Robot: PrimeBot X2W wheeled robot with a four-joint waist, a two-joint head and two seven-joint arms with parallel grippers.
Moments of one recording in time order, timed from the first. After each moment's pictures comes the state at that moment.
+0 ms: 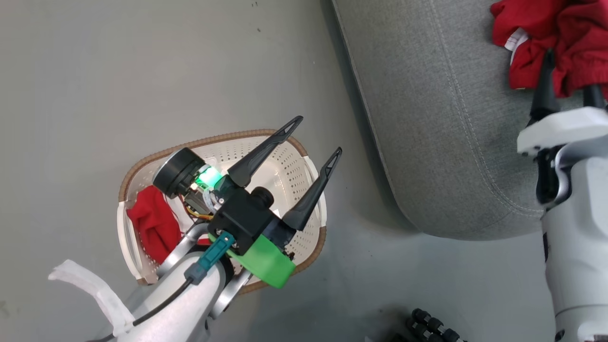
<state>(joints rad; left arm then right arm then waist) -0.49 0.29 -0.69 -0.08 -0.22 -0.06 -0.10 -0.69 -0.14 -0.26 0.65 0.17 0.13 -0.26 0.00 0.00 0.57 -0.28</state>
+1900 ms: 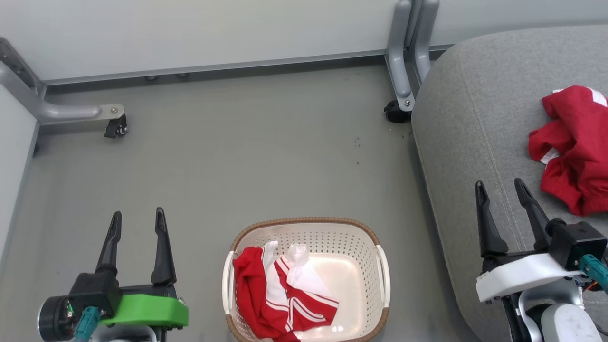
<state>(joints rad) -0.02 0.16 -0.13 0.07 -0.26 0.09 -0.26 0.00 -0.05 -0.05 -0.07 0.11 0.13 -0.08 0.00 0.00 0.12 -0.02</state>
